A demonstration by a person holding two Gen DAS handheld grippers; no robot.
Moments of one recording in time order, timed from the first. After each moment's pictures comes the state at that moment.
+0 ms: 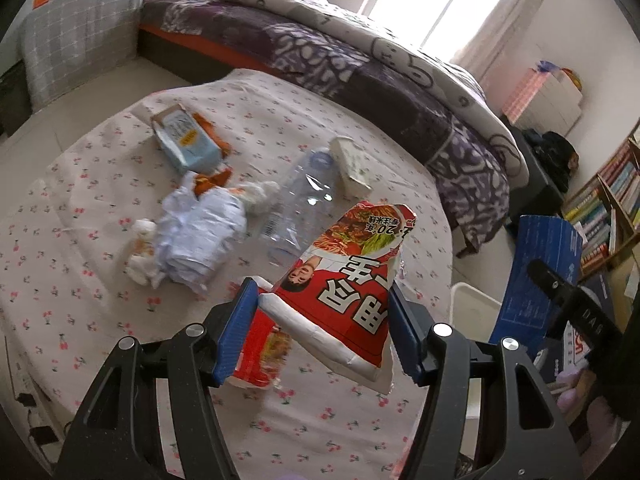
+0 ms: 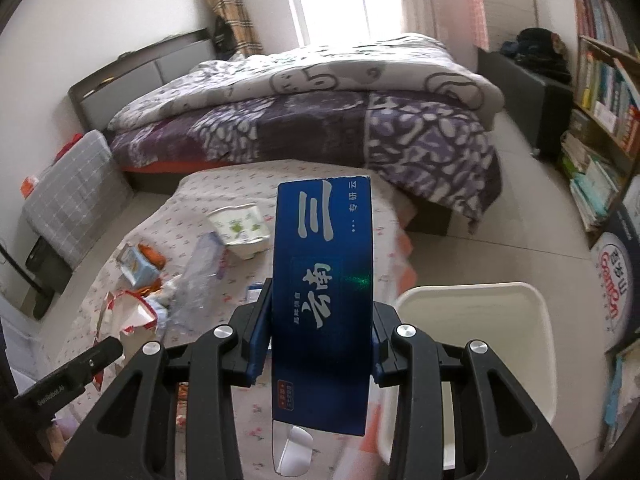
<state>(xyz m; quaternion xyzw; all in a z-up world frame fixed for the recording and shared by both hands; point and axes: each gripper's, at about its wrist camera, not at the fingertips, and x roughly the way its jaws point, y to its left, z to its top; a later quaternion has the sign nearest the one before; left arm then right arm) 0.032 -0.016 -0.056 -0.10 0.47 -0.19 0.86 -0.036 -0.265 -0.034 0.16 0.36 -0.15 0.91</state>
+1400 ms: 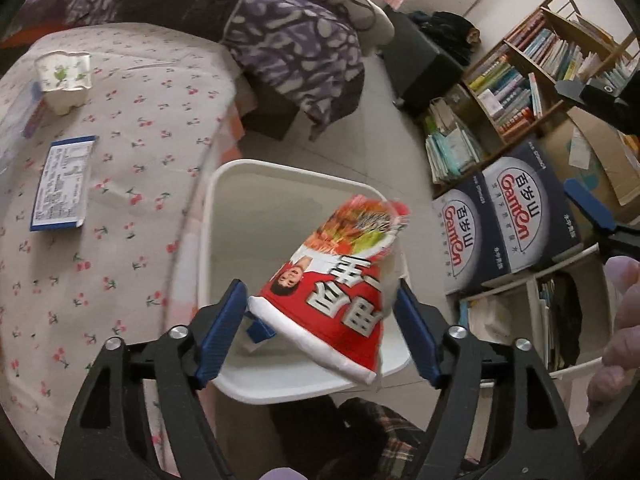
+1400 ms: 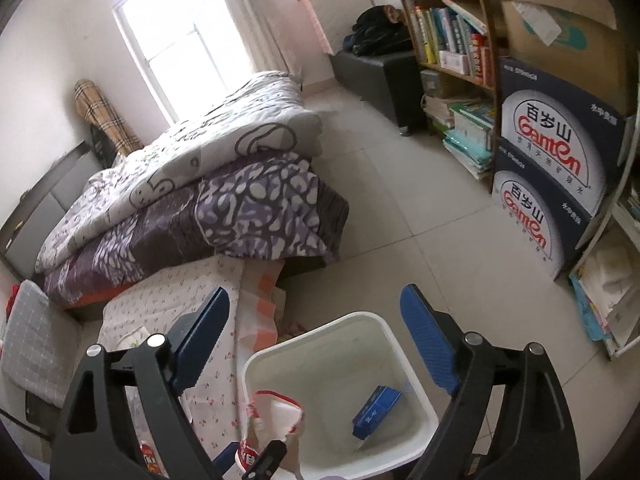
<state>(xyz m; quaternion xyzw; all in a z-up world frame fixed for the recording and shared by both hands) -0.050 -0.262 -0.110 -0.02 0.54 -0.39 0.75 -0.144 -0.435 0.004 0.31 0.27 -0.33 0.85</state>
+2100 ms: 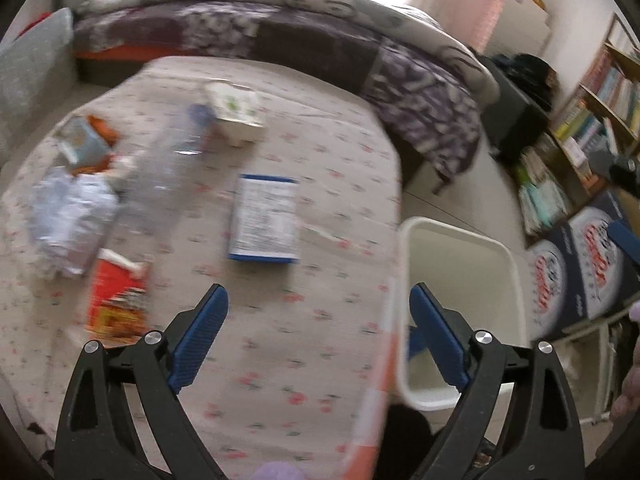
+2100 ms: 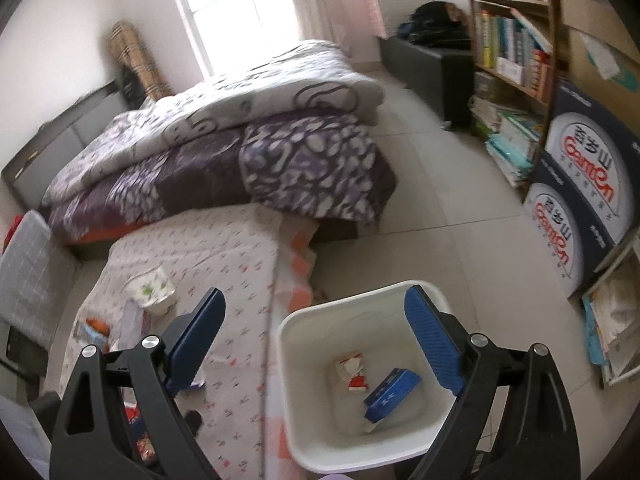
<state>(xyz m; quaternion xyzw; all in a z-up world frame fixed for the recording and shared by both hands) 0.002 -0.146 -0.093 0.00 0.49 -0.23 0.84 -0.080 -0.348 -0.016 0.23 0.34 -0.26 0.87</state>
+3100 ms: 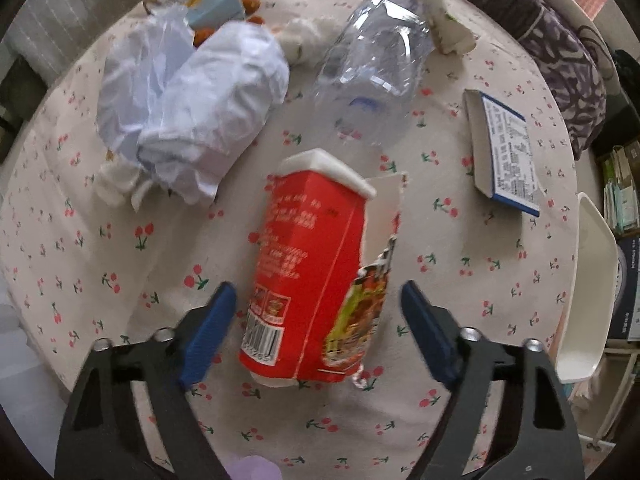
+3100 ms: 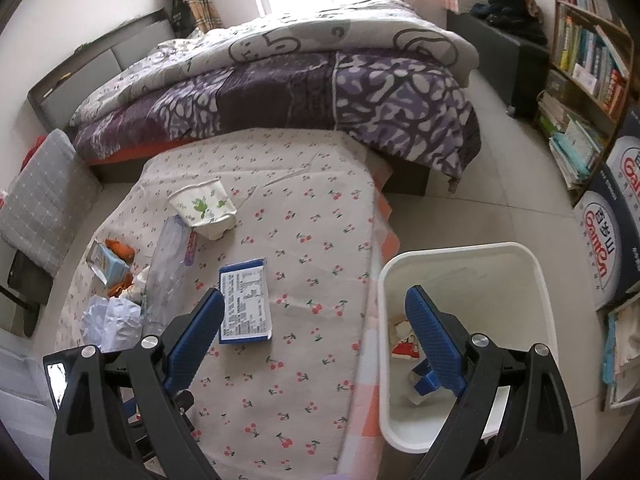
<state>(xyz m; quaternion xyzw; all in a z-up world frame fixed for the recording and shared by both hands) 0.059 -0.034 -0.173 0.02 0.63 -0.09 0.77 -0.008 -0.255 -0.059 0.19 0.42 -0.18 0.87</state>
